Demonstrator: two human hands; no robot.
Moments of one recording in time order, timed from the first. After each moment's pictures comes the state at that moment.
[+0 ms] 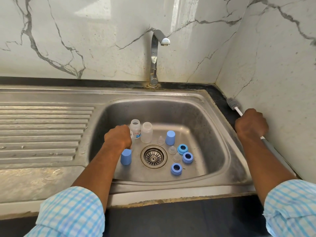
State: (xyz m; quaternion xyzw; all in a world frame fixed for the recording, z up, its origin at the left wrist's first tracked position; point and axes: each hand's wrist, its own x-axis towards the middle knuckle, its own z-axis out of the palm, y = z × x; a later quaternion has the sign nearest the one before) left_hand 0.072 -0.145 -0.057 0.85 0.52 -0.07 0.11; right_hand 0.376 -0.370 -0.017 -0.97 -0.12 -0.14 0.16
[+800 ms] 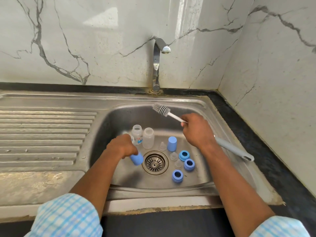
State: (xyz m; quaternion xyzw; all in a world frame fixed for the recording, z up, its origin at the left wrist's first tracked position) left_hand 0.071 -0.145 -0.065 0.81 0.52 -0.06 0.25; right_hand 0.260 -0.294 -0.010 -0.85 -0.46 -0.03 0.24
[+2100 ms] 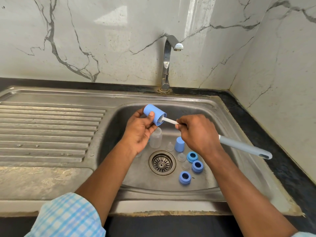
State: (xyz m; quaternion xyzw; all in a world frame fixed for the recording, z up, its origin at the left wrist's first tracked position) left_hand 0.099 -0.161 -0.031 0.33 0.26 0.39 0.82; right_hand 0.218 -0.300 0.012 -0.81 -0.54 -0.06 0.23
